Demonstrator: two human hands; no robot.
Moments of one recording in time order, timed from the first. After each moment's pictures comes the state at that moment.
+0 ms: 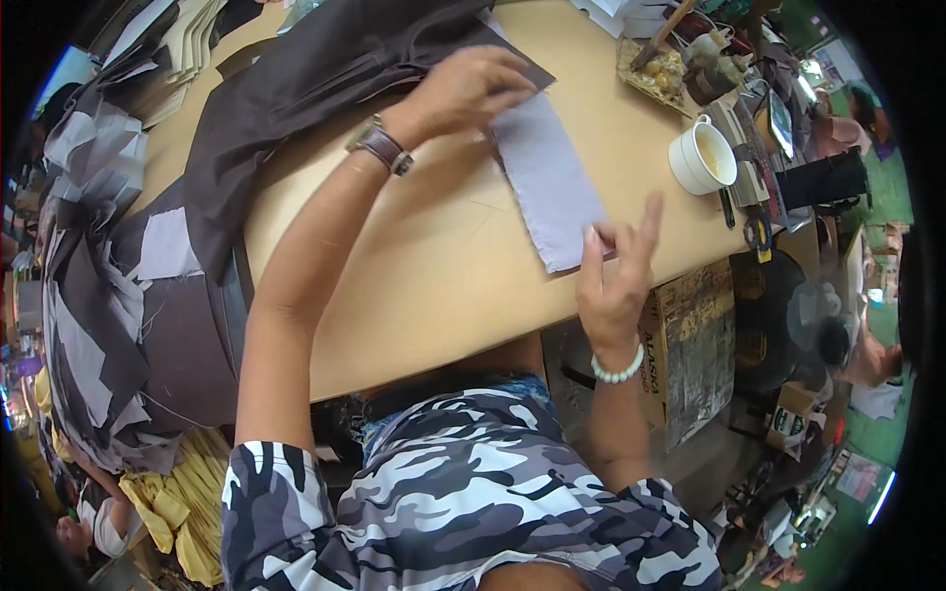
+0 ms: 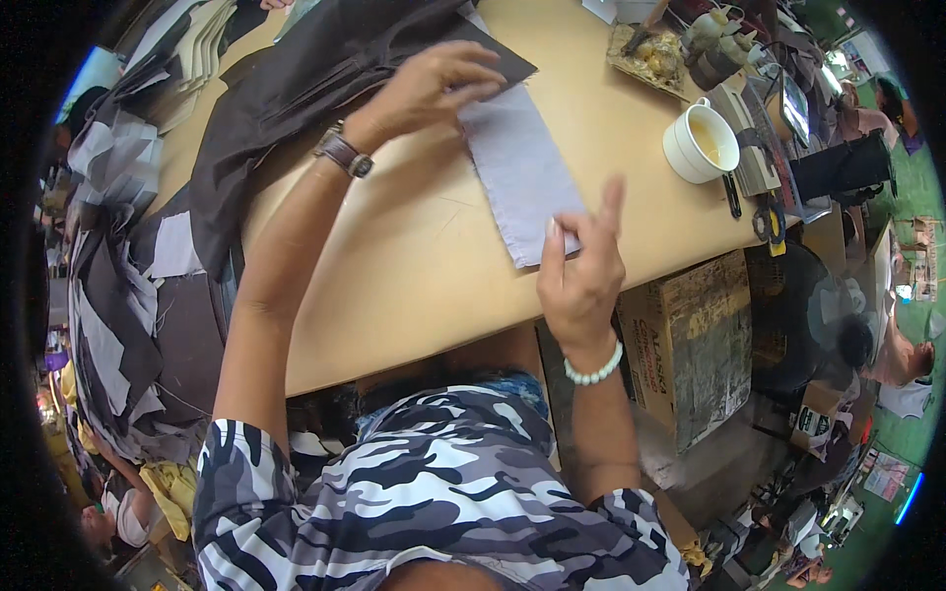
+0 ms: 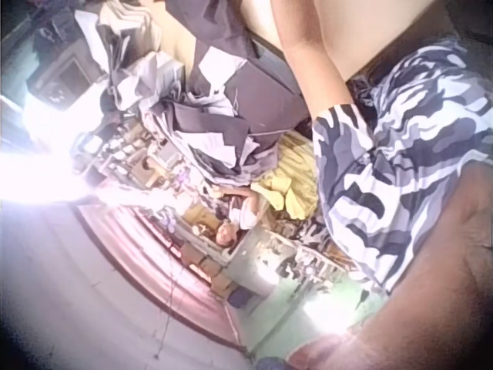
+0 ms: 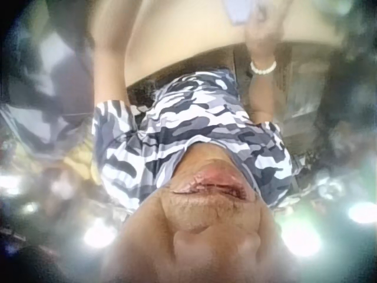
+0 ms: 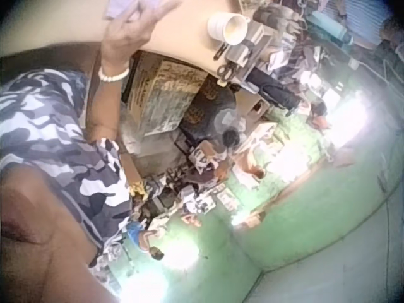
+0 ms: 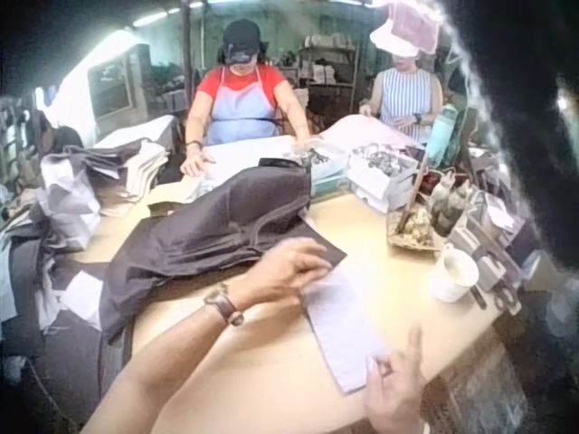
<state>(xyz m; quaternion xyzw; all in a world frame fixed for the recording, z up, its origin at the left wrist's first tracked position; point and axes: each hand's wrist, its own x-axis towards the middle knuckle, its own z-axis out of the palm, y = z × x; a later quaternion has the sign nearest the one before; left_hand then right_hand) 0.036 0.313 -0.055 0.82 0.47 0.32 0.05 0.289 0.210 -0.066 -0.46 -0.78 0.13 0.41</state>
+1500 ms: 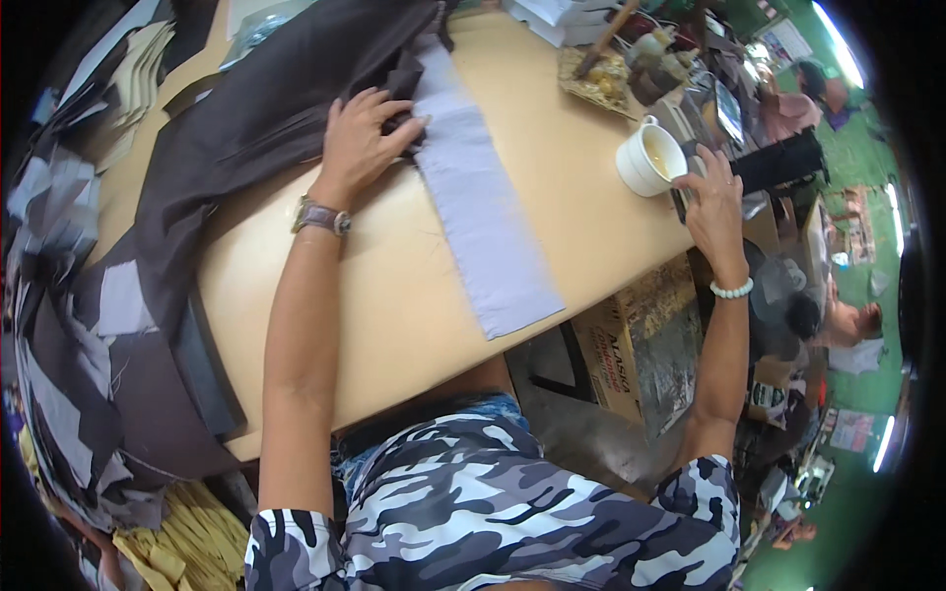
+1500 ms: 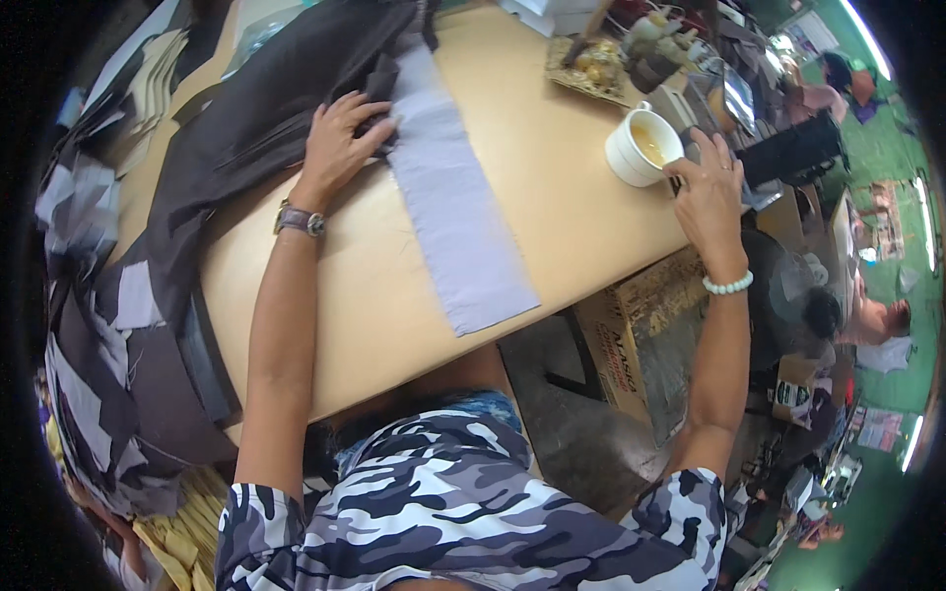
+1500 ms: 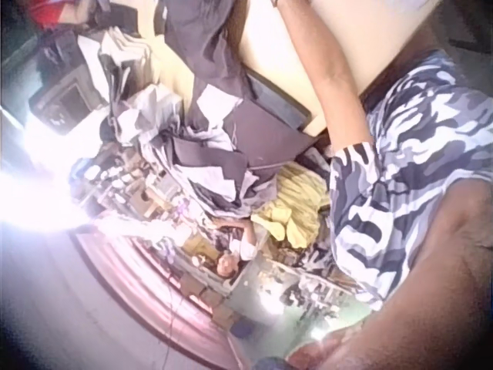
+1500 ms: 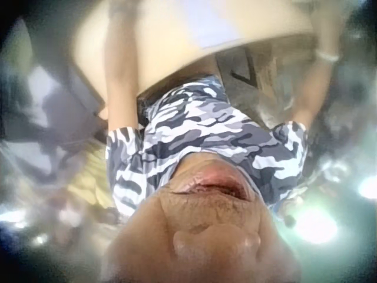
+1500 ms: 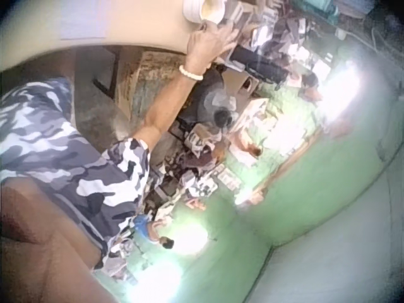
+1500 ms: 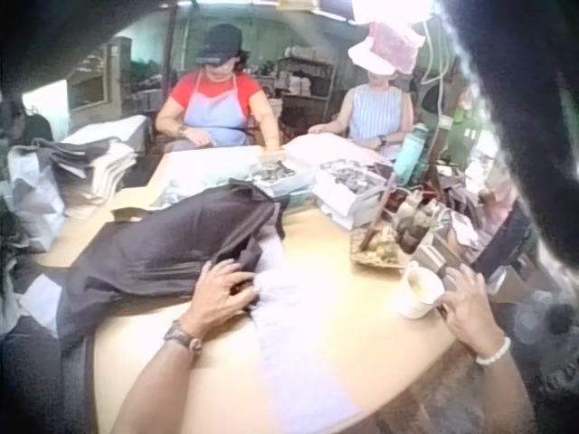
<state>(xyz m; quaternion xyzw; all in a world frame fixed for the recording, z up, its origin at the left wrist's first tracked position) 0.013 0.294 -0.103 0.67 0.67 0.31 0.01 0.424 0.346 -0.004 -0.50 -0.84 -0.19 0.08</state>
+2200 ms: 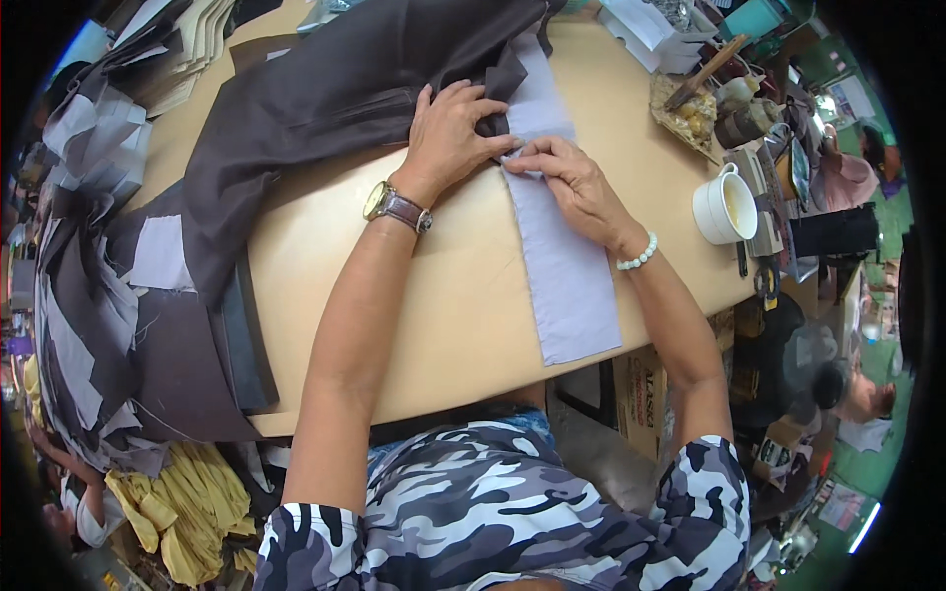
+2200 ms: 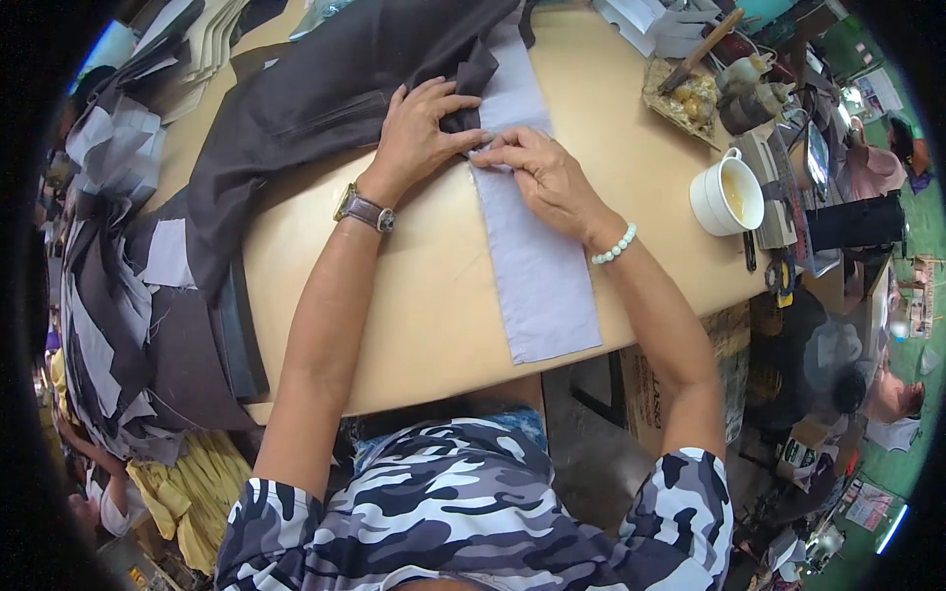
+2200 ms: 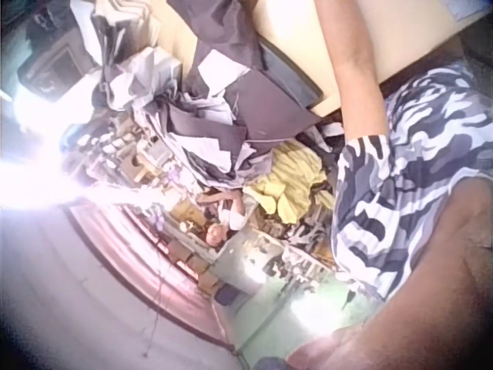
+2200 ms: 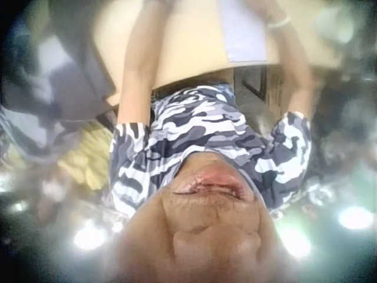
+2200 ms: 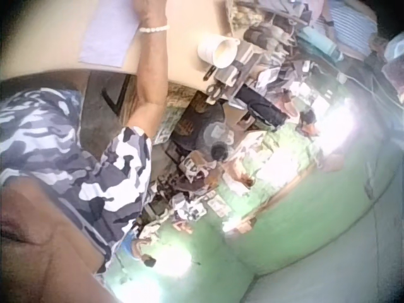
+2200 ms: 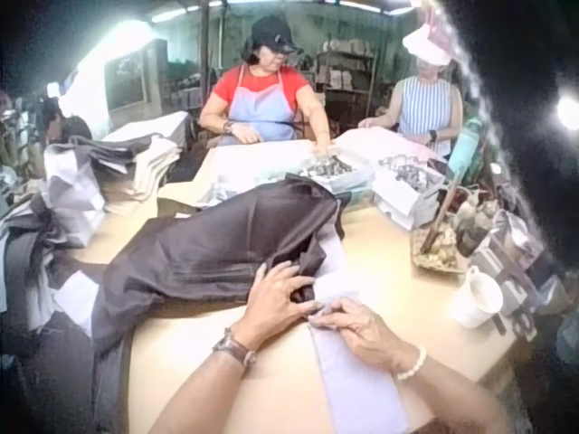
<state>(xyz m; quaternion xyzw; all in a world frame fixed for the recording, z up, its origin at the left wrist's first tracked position) 0.013 0.291 -0.106 0.66 0.69 0.30 0.01 0.209 0.338 -0.090 -0.16 -0.88 0.36 0.26</state>
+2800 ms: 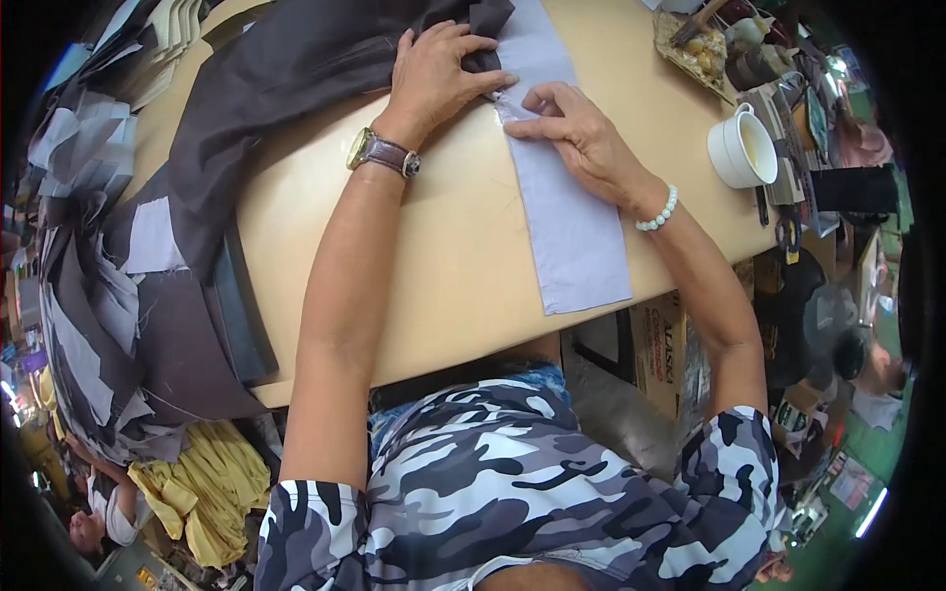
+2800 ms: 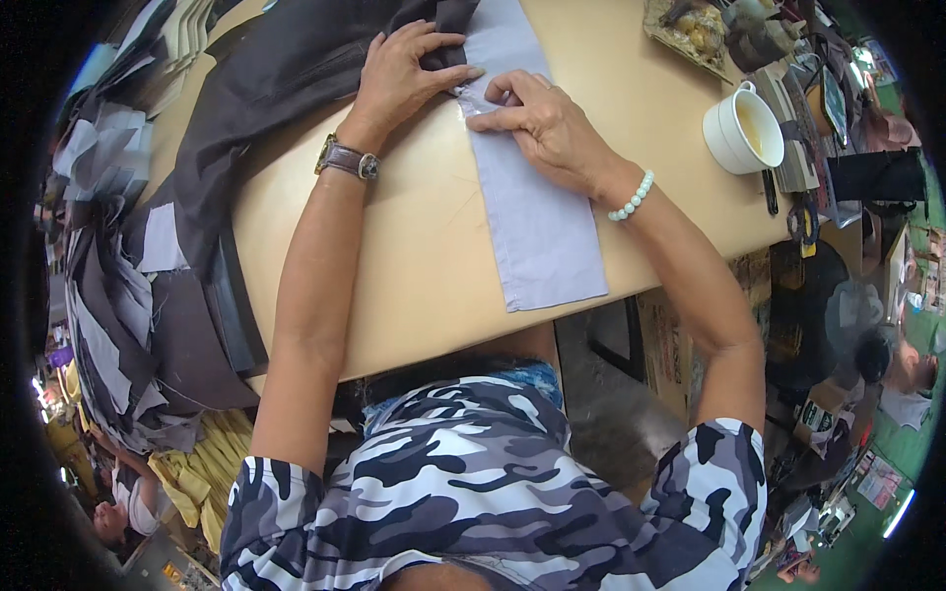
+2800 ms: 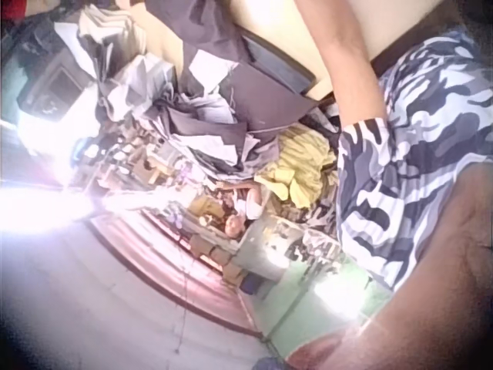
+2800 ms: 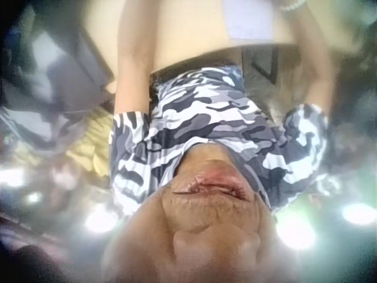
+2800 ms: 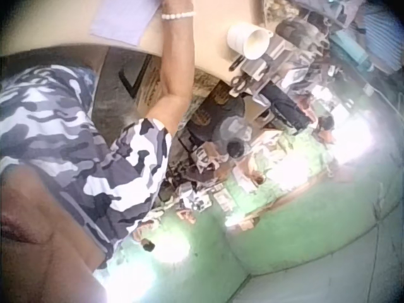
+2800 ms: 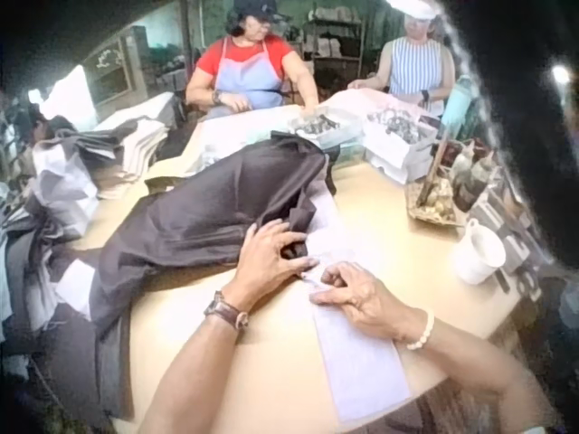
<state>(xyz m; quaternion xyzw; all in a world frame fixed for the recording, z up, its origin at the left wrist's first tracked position) 0.011 0.295 -0.110 0.67 0.68 0.30 -0.02 0.224 0.329 -0.093 -0.13 -0.92 0.27 0.25</state>
